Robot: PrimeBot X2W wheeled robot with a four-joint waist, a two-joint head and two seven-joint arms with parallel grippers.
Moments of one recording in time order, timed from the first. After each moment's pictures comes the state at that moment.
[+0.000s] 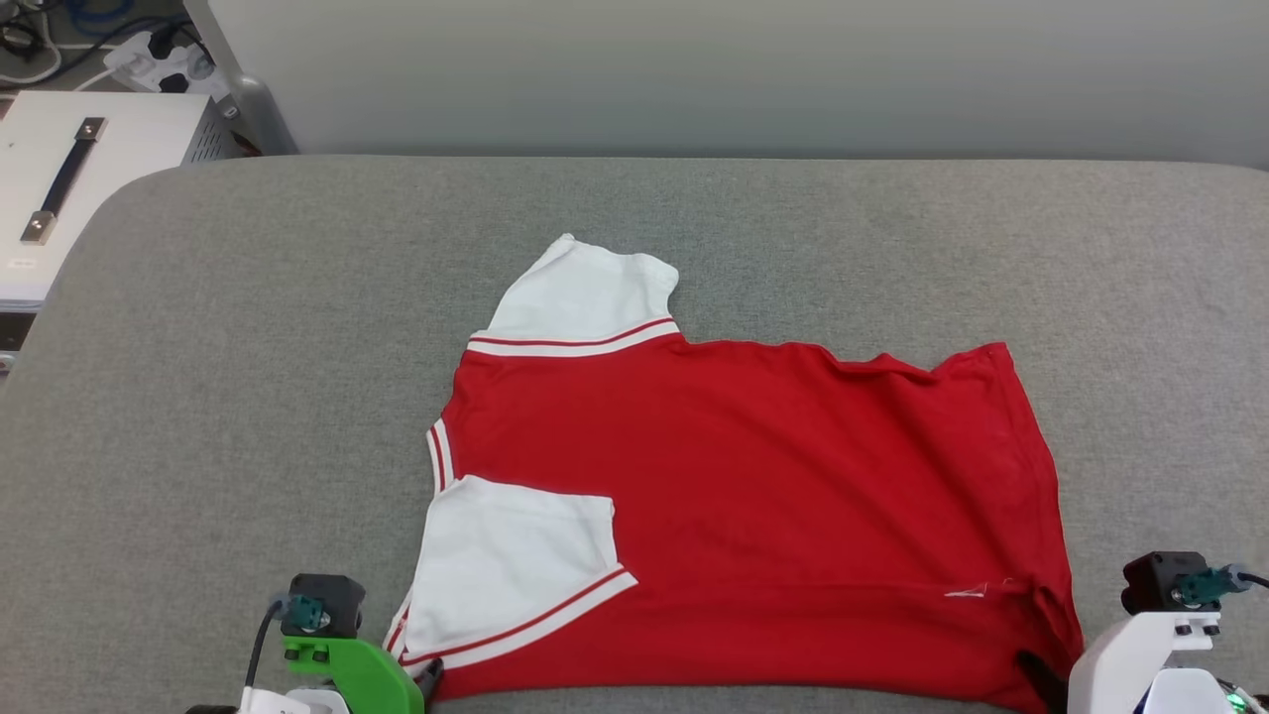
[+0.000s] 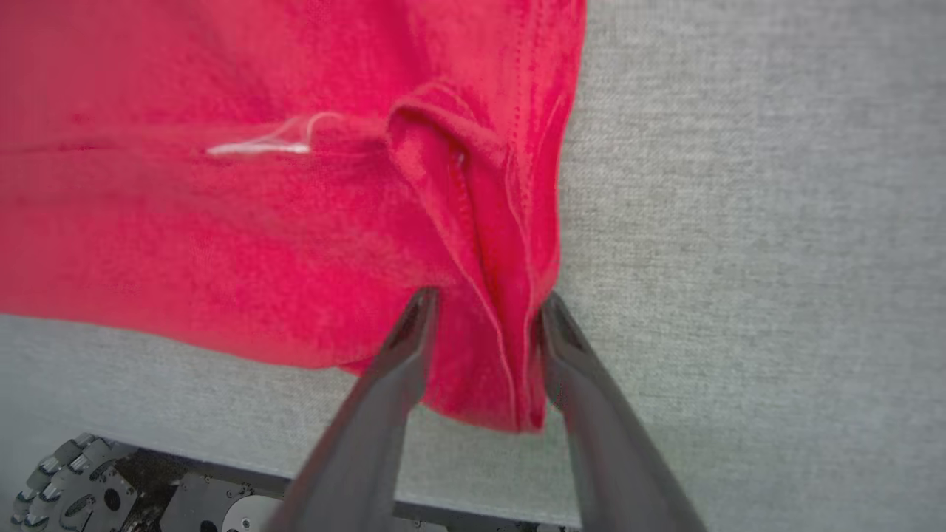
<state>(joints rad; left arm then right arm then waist) -0.14 0.63 -0.77 0.16 -0.92 0.31 0.24 0.10 -0.22 -0.06 0.04 0.35 0.13 0.68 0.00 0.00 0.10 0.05</state>
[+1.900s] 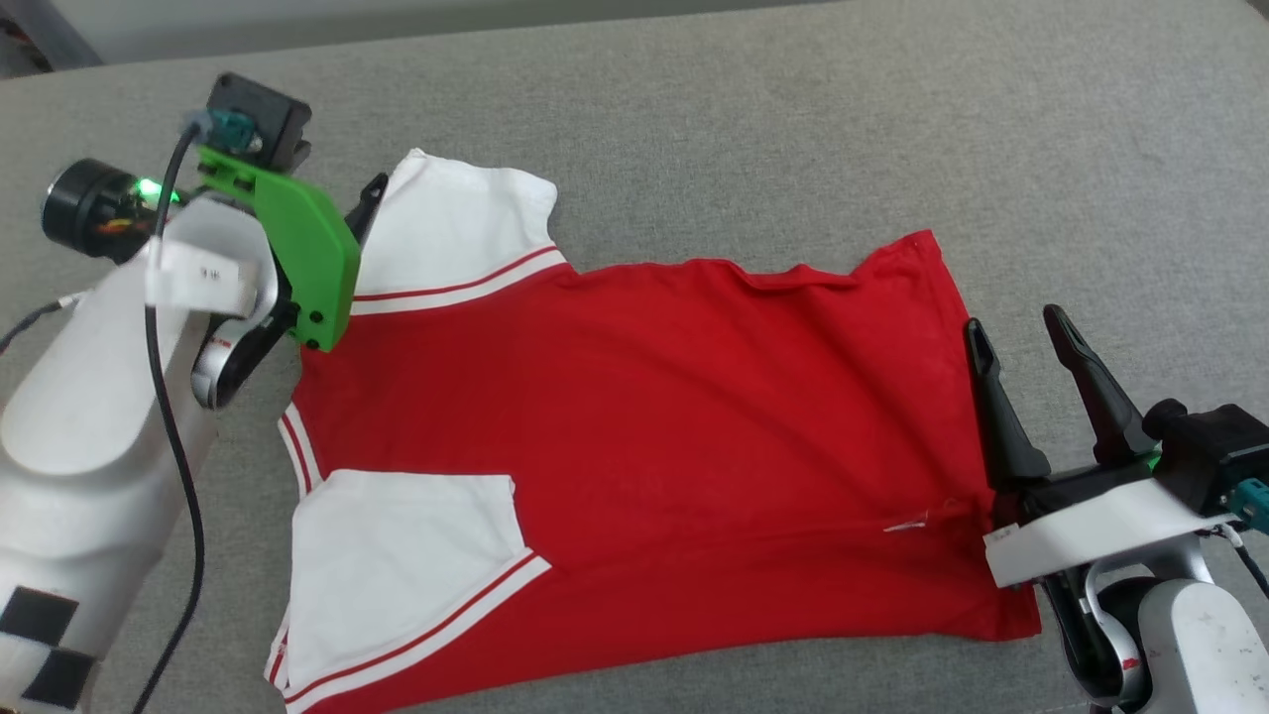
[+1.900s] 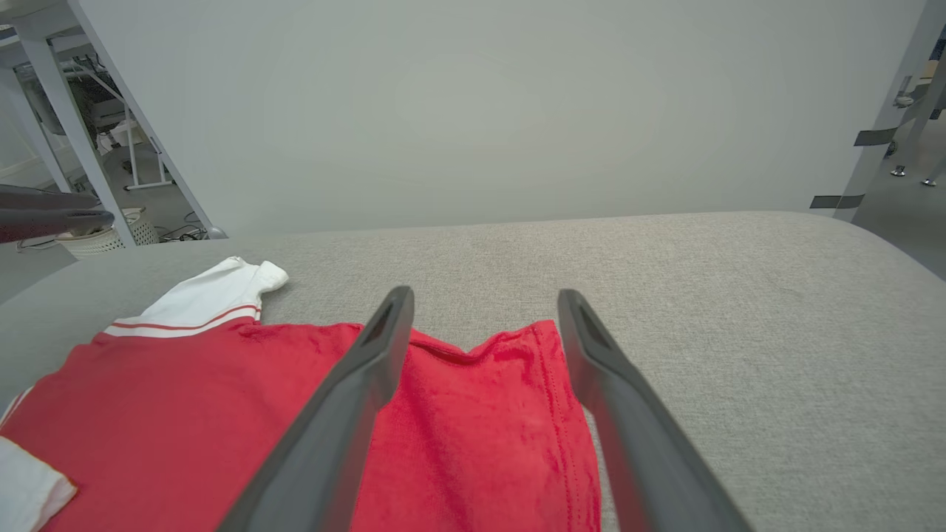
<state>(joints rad) -0.83 0.54 -0.56 0.44 -0.51 -0.13 0.31 -0.12 -0.16 0.10 -0.11 0.29 0.13 -0.09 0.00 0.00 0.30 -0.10</state>
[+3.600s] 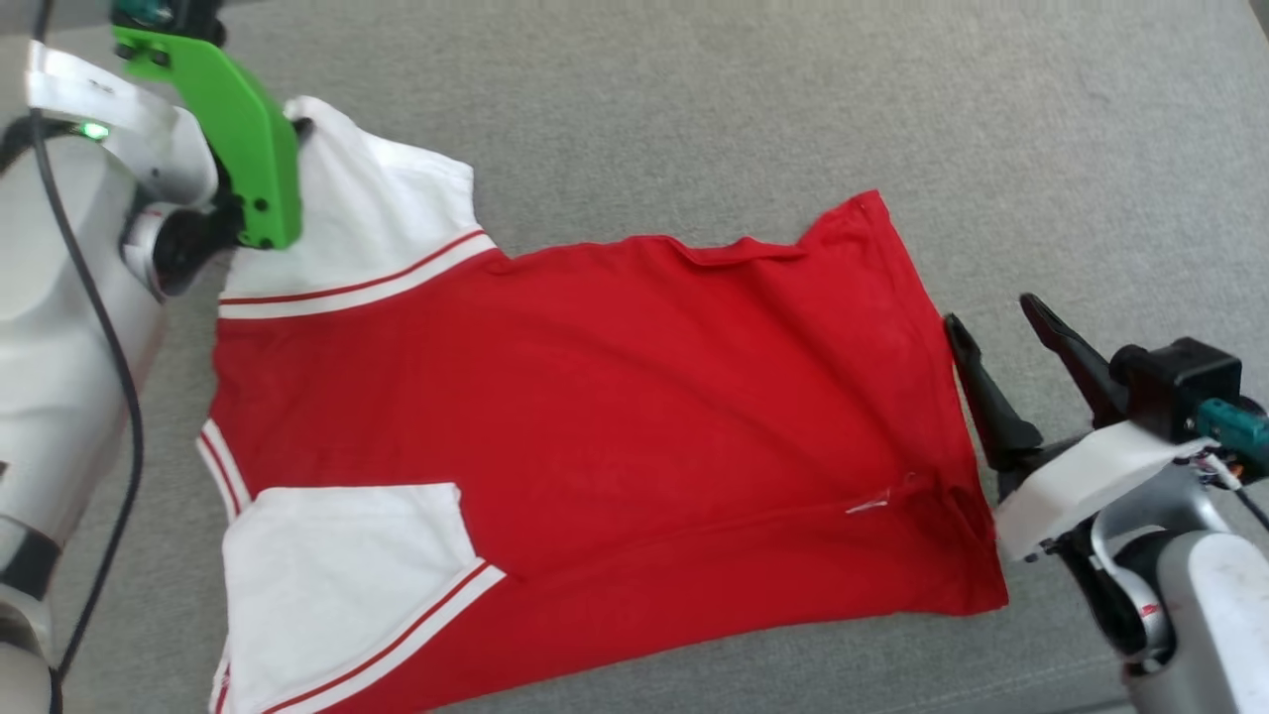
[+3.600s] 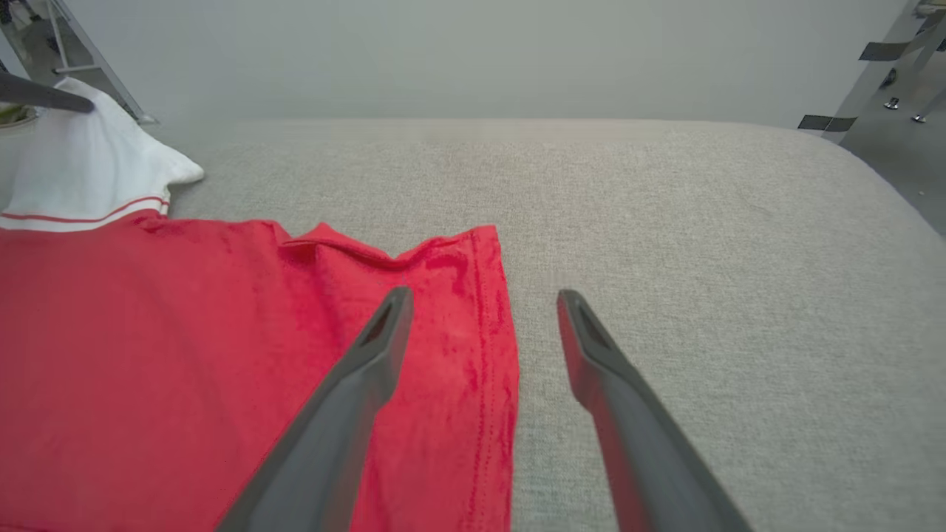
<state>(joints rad) -1.15 0.55 -0.84 0.79 -0.99 -0.13 0.43 -0.22 -0.26 0.17 -0.05 0.32 0.13 0.07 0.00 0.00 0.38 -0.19</state>
